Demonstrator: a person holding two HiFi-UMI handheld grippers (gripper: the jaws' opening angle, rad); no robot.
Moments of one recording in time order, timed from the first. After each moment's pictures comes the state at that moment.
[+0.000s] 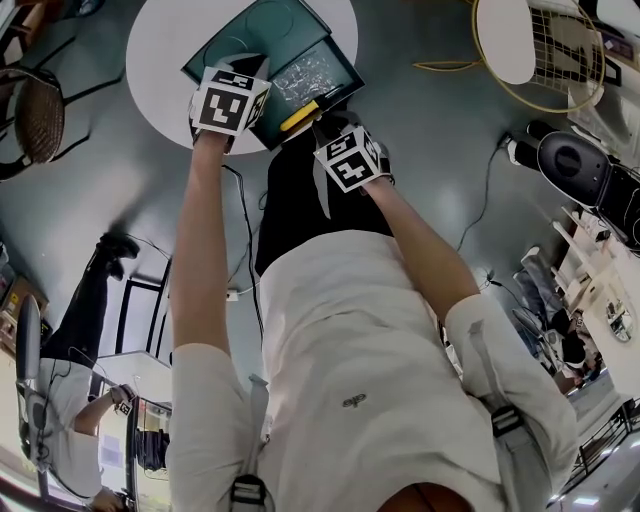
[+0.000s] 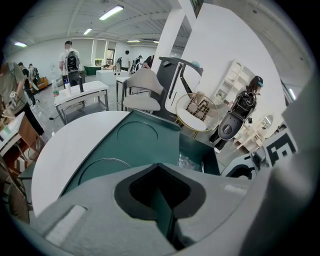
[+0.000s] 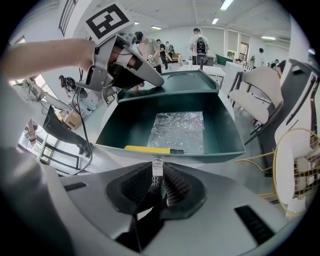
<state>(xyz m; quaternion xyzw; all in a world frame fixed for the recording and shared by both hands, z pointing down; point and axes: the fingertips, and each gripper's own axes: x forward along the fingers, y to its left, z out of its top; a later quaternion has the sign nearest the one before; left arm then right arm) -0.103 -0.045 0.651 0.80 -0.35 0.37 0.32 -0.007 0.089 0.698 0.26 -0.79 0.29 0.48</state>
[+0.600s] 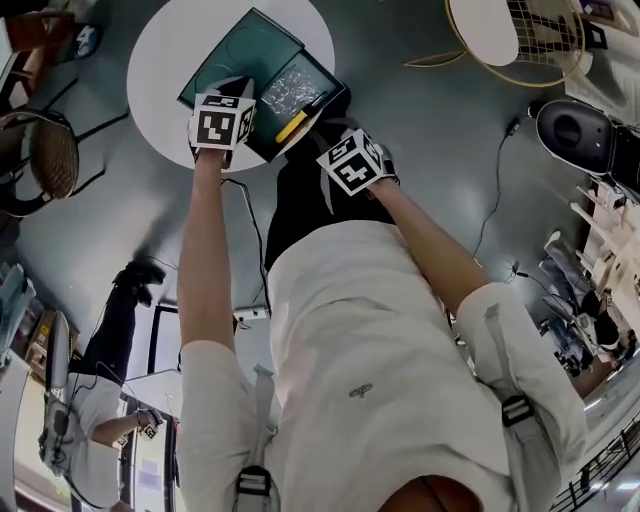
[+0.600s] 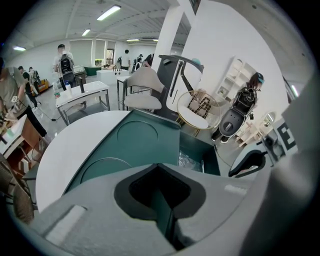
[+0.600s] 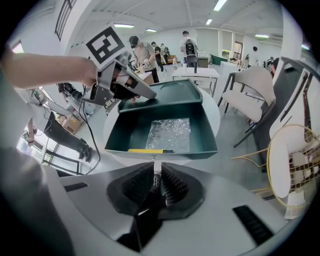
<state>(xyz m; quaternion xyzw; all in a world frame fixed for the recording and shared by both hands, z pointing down) -0.110 -0.035 0.640 0.79 -0.36 0.39 0.32 0.008 0.093 0.654 0.28 -0.78 0.30 0.47</state>
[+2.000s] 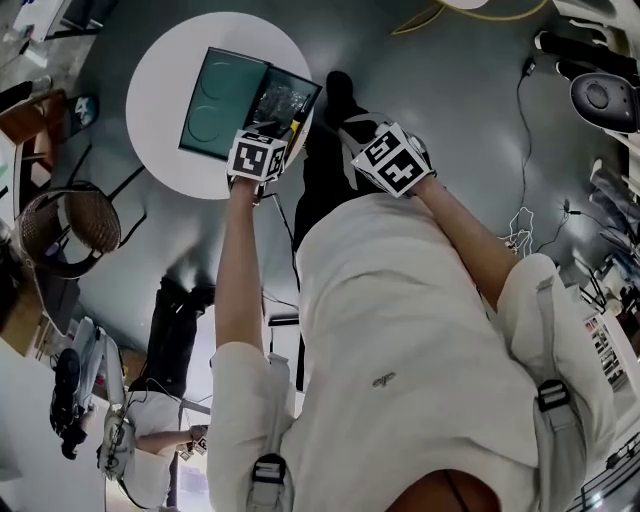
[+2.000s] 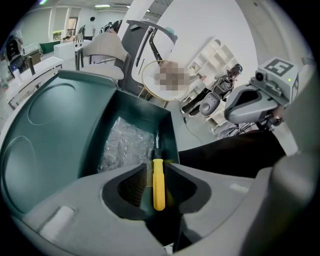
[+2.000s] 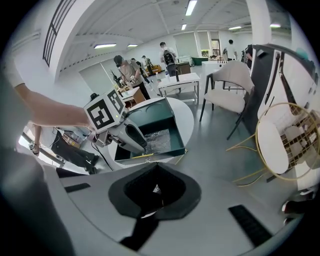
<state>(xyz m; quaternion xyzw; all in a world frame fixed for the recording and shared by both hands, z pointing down) -0.021 0.056 0.665 0.79 -0.14 0.47 0.36 0.076 0.080 0.572 0.34 -0.78 0.36 0.39</state>
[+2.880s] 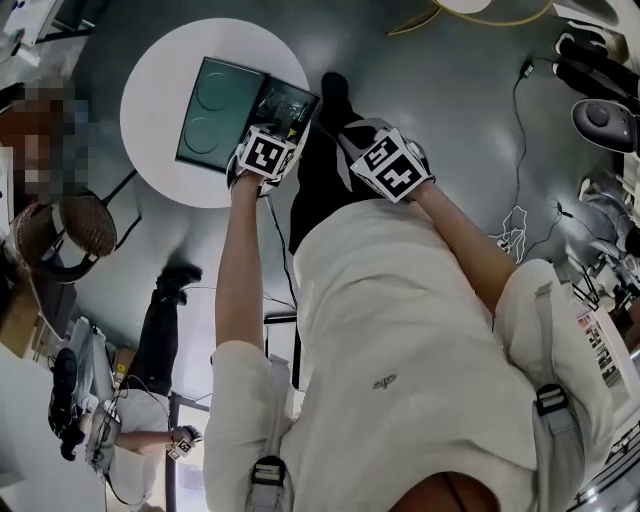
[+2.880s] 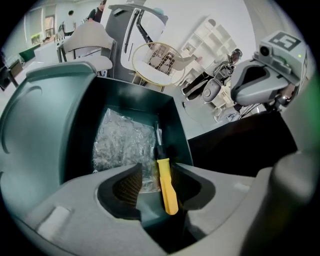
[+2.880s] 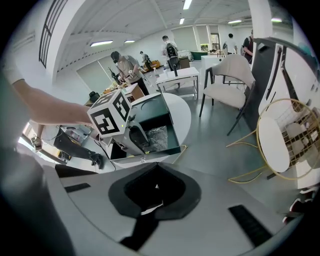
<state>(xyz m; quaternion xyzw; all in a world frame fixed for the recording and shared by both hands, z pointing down) 0.005 0.056 0.690 0.77 -0.08 0.54 0.32 0.099 0.071 0.581 0.33 -0.77 0.38 0.41</state>
